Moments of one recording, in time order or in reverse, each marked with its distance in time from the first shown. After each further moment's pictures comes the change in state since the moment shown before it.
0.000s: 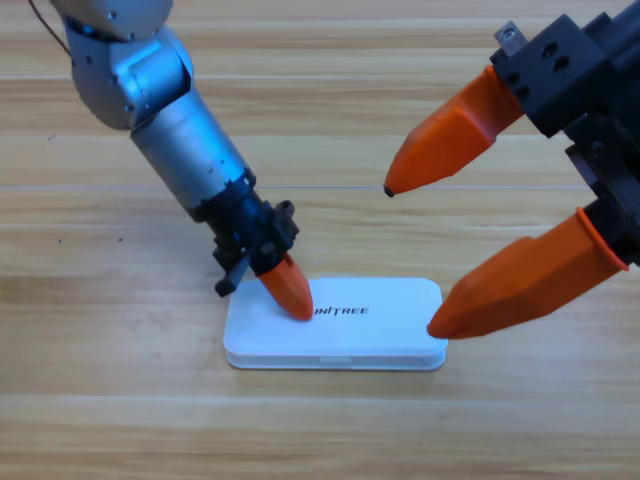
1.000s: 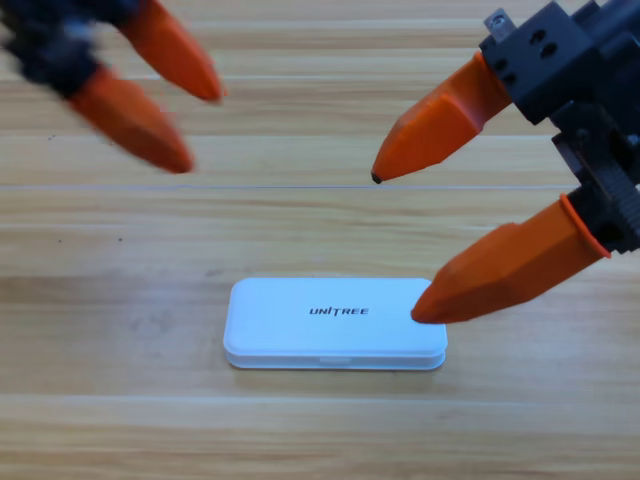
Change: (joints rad) arm 0 -0.068 -0.606 -0.192 0.388 0.123 -0.140; arm 1 0.000 0.003 0.000 -0.029 0.000 0.000
